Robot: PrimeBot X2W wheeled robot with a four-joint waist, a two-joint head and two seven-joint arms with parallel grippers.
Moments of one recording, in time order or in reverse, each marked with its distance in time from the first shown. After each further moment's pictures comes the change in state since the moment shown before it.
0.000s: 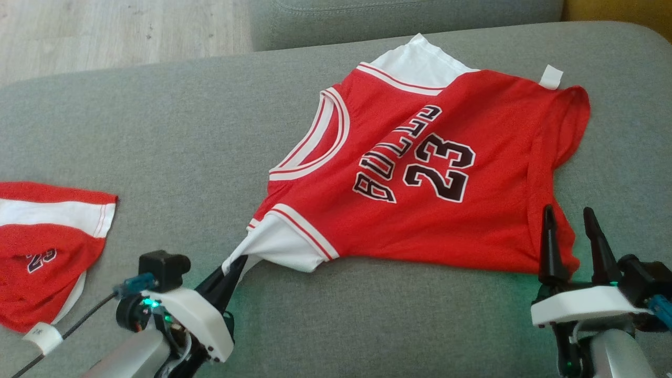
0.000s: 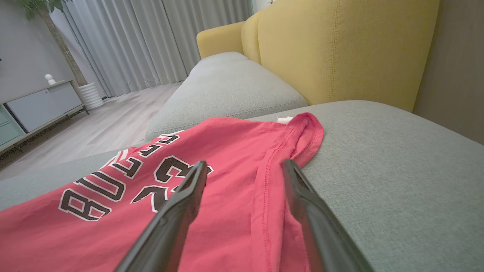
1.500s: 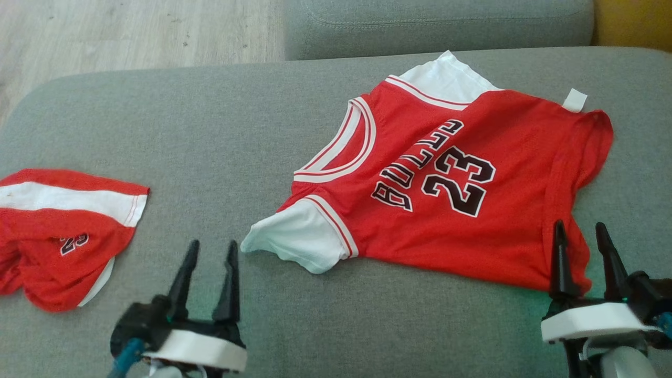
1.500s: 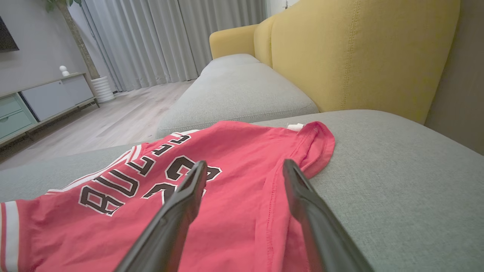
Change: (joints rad) left arm 0.325 -0.370 0.658 -0.126 0.570 -0.029 -0.219; right arm 0.062 0.000 -0.035 -0.043 -0.041 0.000 0.000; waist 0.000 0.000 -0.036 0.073
